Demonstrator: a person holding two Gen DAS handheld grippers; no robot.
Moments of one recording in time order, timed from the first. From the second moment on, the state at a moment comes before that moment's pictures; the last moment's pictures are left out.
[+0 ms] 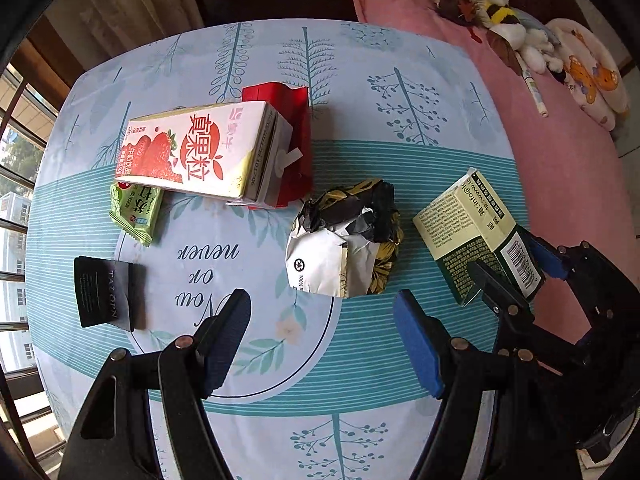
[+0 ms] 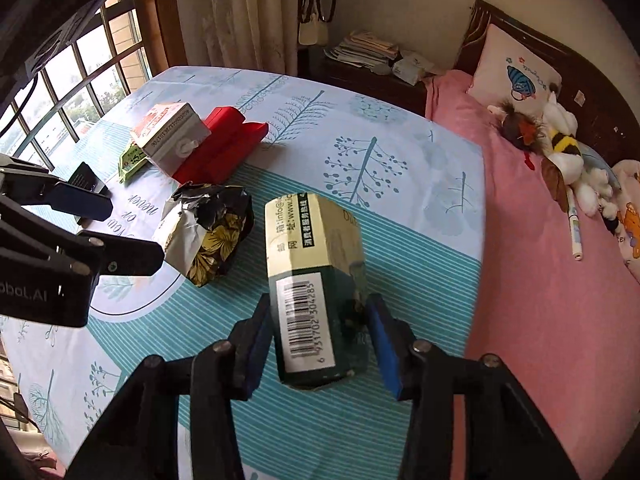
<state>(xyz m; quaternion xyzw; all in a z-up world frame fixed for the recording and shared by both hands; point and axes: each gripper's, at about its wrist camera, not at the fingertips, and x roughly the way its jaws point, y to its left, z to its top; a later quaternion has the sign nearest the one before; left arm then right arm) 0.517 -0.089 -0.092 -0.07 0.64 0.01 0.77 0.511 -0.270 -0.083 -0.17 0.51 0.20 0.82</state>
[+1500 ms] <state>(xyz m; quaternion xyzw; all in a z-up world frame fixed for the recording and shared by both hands) 0.515 -0.106 -0.114 -0.04 0.61 0.04 0.79 0.492 -0.307 -0.081 0.00 0.54 0.22 0.81</state>
